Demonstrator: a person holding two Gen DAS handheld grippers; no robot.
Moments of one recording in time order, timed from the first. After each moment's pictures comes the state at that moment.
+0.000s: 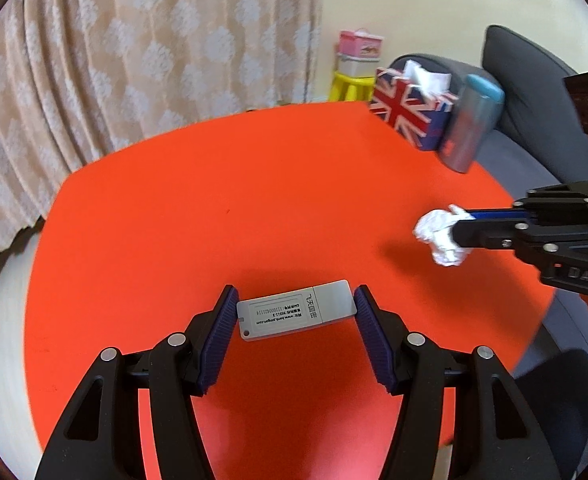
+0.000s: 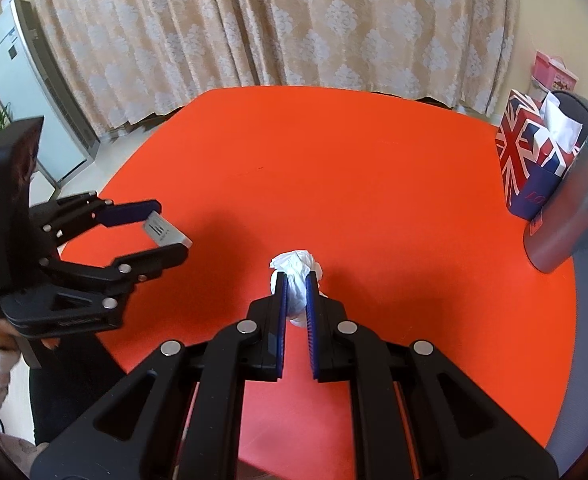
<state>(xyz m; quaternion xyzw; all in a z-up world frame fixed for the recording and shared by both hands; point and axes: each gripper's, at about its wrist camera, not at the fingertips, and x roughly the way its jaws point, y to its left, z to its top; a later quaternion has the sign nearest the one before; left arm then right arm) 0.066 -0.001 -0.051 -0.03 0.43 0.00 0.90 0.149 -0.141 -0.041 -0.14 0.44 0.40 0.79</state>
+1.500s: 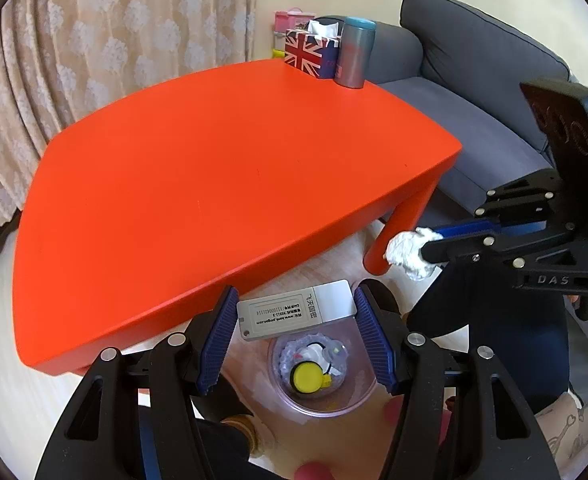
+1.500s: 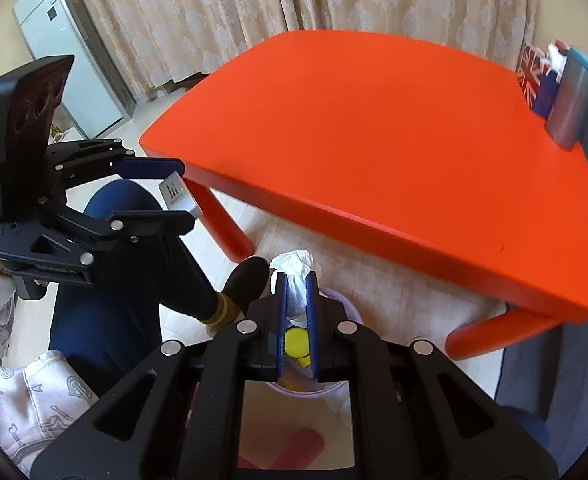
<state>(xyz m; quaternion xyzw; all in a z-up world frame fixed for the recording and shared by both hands) -0.111 -0.062 -0.069 -0.01 0.46 -0.09 0.89 -0.048 -0.203 -0.088 -0.15 0.46 0.44 0.76</state>
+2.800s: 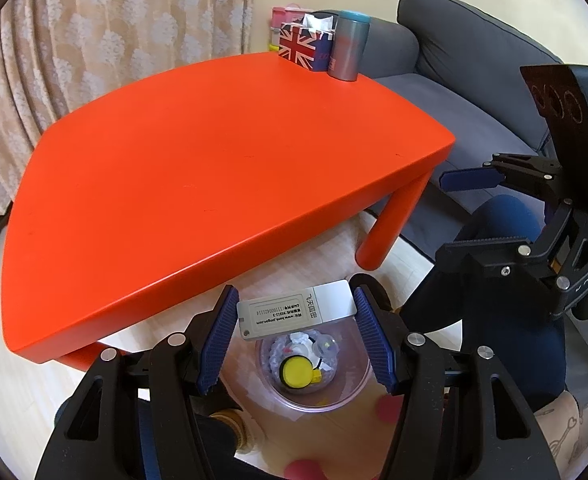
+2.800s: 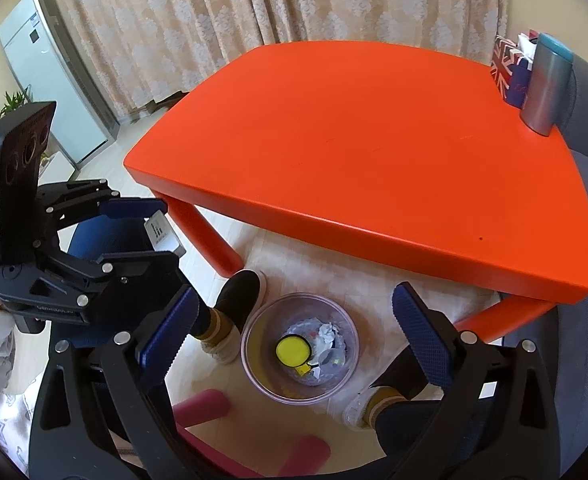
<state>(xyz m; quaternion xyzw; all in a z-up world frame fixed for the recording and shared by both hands) -0.112 -0.069 -0.077 -0.02 0.46 -0.10 0.88 -0.040 -0.216 -0.080 -0.13 0.45 0.41 0.79</state>
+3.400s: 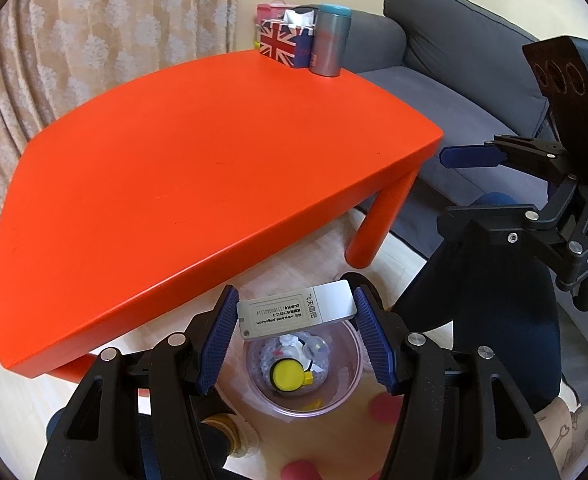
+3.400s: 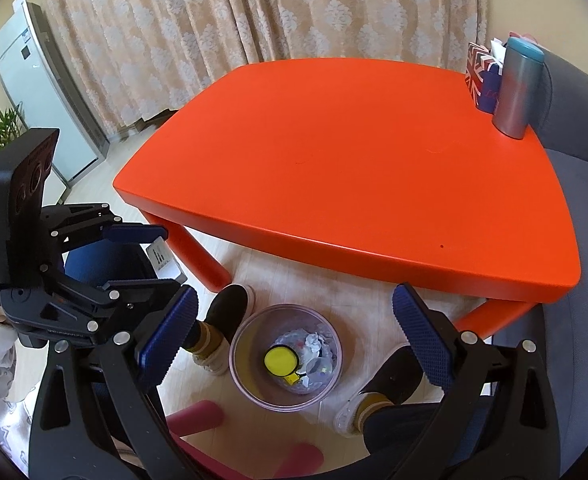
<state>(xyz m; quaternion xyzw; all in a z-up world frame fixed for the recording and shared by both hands) -0.103 -0.088 -0.077 -0.01 0.47 -0.12 0.88 -0.030 -0.239 -0.065 -0.11 0.43 0.39 0.81</state>
